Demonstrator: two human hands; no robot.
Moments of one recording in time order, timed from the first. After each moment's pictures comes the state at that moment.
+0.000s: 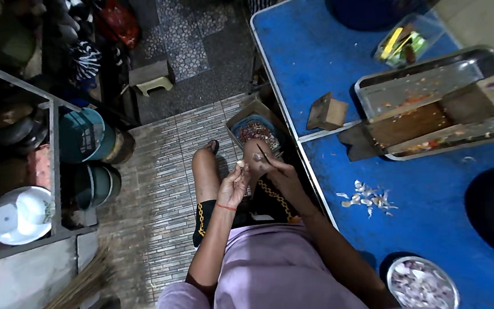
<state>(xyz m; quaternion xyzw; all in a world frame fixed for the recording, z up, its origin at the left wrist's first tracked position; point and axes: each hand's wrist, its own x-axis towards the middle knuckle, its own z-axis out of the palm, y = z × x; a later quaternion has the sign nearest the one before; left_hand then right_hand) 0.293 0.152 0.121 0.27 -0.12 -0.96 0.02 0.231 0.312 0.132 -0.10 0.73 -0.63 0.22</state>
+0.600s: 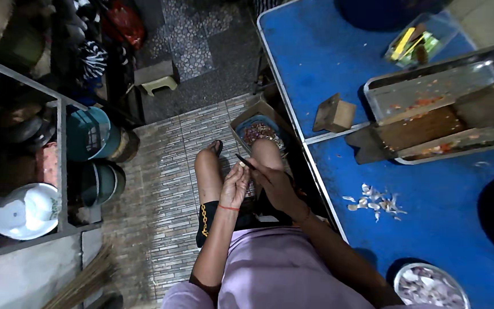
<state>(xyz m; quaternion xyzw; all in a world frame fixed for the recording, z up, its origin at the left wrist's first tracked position) 0.292 0.148 0.122 0.29 -0.20 -0.93 0.08 0.244 0.285 0.145 -0.25 0.83 -0.47 0.18</state>
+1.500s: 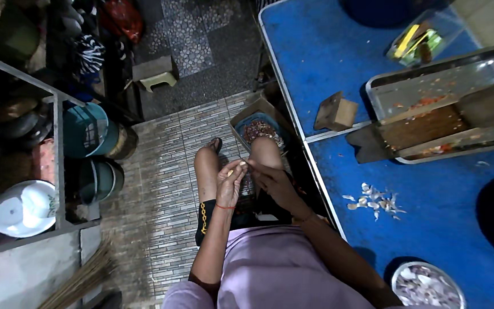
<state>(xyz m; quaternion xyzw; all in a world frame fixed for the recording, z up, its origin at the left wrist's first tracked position) 0.296 0.141 0.120 0.28 -0.38 -0.87 0.14 0.244 0.286 0.148 -0.17 0.73 -0.60 0.28</state>
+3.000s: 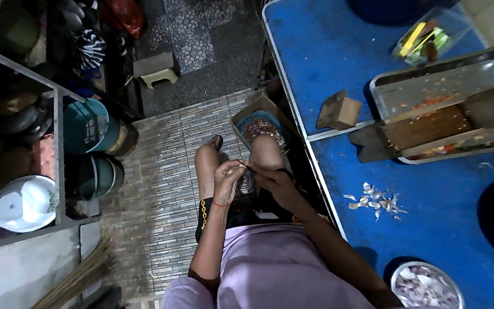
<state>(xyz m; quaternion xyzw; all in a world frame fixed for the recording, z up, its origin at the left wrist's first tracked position) 0.302 0.126 0.109 0.18 -0.45 -0.86 0.14 0.247 0.296 0.143 -0.22 0.76 -0.55 0.28</state>
